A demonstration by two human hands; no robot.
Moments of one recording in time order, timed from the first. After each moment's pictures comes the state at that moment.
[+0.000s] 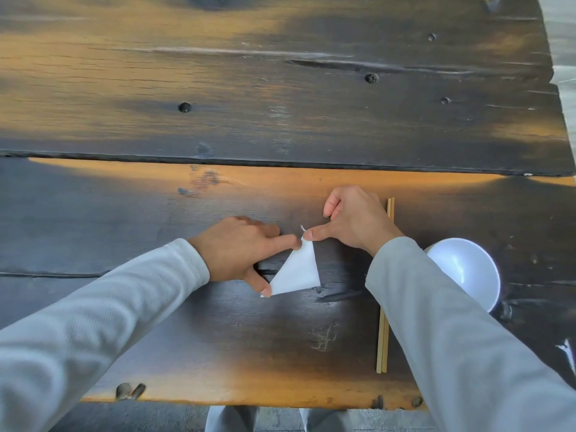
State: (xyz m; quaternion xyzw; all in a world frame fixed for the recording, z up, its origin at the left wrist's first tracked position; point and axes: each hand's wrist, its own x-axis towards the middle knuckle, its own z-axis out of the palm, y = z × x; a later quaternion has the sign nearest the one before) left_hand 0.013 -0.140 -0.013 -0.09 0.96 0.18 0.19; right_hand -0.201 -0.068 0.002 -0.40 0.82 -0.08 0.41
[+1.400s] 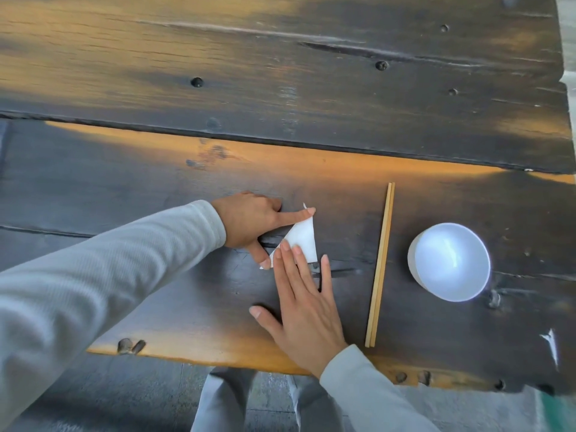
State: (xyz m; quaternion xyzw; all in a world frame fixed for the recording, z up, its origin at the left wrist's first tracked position) left_hand -0.001 -0.141 -0.017 -0.10 0.93 0.17 0.30; right_hand -0.079 0.085 -0.033 -0.67 0.71 -0.05 0.21
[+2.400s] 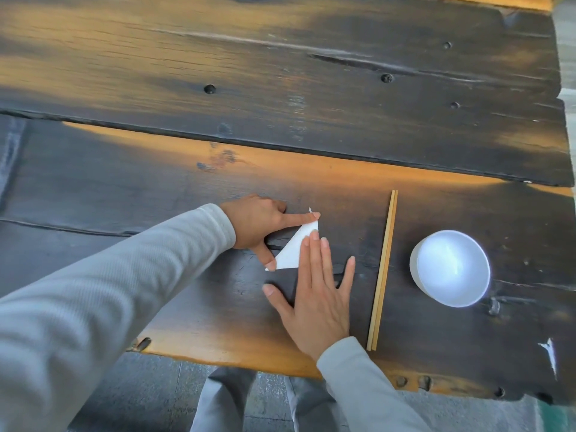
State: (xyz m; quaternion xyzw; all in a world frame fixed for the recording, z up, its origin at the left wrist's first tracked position) left_hand 0.001 -0.137 -0.016 -0.13 0.93 0.17 0.28; right_hand -0.083 0.073 -0.037 -0.59 0.78 -0.03 0.19
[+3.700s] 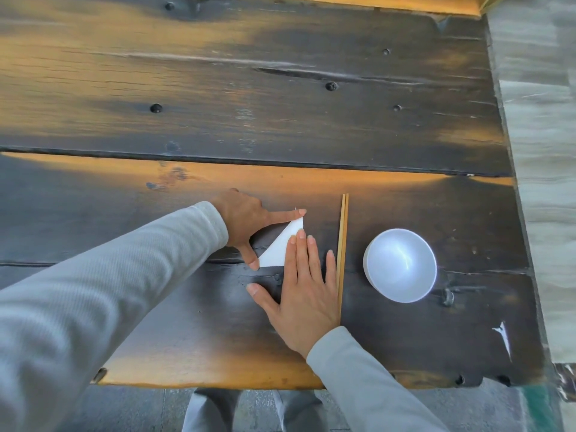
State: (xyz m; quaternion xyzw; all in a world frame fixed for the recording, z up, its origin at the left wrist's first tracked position) left_hand -0.071 -0.136 0.008 -0.12 0.92 0.07 0.37; right_hand -0.131 0.068 -0.024 -0.57 0.79 0.01 0.21
